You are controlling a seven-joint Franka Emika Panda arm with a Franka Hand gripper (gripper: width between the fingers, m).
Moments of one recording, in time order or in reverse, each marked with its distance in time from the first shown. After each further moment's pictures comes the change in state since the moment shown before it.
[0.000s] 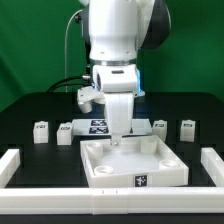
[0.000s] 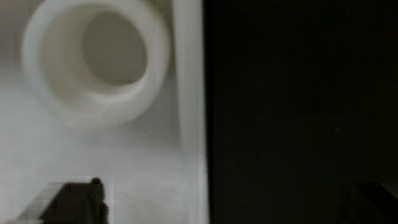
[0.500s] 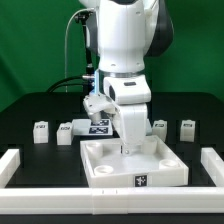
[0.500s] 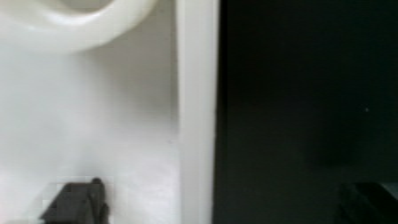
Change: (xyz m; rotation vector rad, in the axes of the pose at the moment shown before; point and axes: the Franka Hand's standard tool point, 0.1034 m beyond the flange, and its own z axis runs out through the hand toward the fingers) arm 0.020 0.005 0.012 0.011 0.000 -0.099
